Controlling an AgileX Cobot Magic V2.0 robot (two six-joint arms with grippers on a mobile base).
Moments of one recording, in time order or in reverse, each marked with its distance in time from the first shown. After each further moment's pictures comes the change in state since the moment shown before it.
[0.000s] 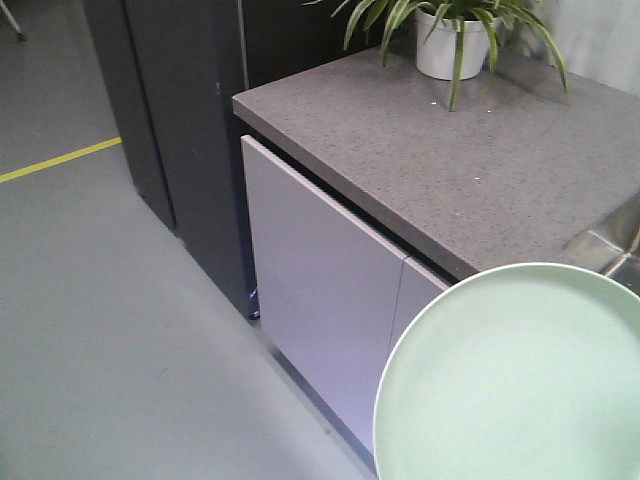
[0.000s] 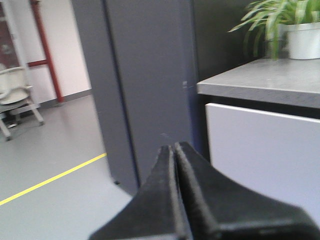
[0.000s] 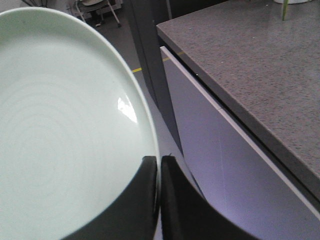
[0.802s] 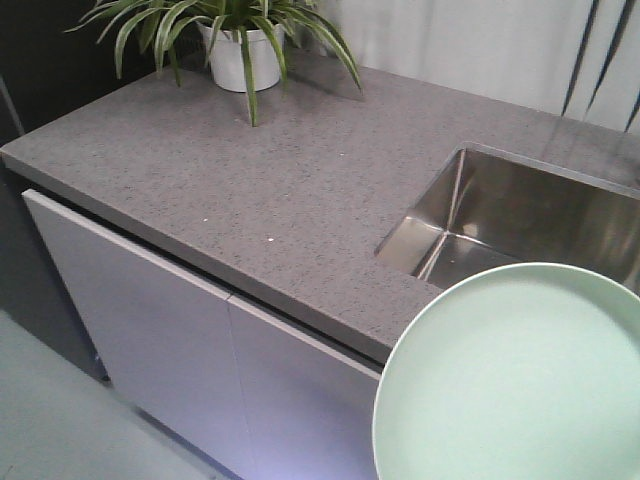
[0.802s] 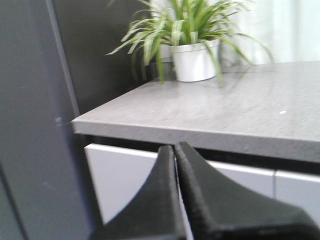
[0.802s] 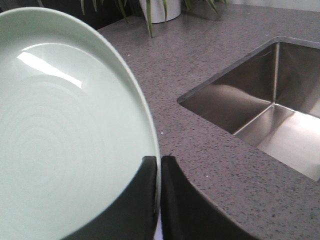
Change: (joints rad) left arm 0.000 0.000 0.000 0.000 0.000 0.000; right arm 0.000 0.000 0.000 0.000 0.000 0.000
